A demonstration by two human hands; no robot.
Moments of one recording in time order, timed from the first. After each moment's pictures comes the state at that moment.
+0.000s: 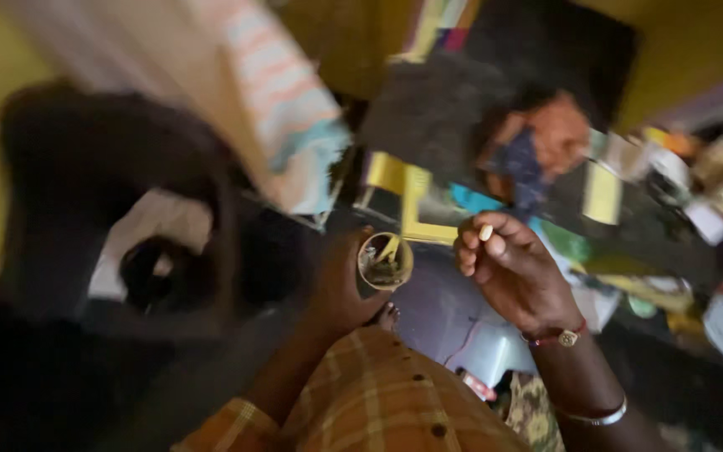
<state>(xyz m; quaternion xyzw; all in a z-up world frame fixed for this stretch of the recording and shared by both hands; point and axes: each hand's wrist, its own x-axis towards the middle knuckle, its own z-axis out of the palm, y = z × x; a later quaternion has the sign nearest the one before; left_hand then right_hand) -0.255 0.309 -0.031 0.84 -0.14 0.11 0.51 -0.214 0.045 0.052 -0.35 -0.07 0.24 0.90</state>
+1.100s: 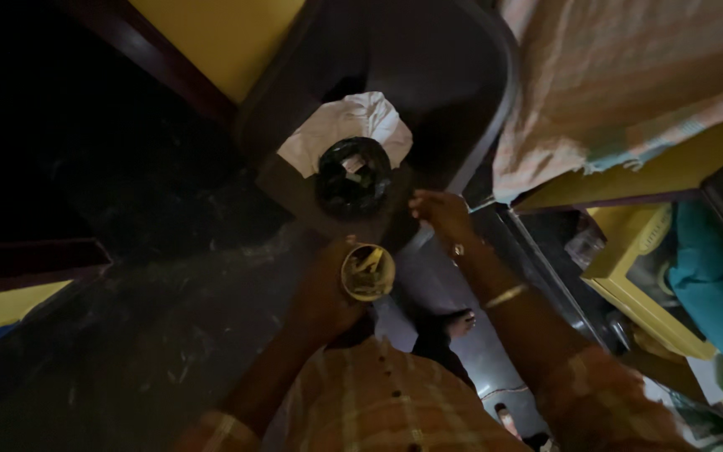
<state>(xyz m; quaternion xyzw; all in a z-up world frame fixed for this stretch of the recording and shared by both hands) -0.505 0.641 -0.084 0.87 0.15 0.14 0.44 -0.220 0.500 -0.282 -0.64 -0.04 0.40 0.66</state>
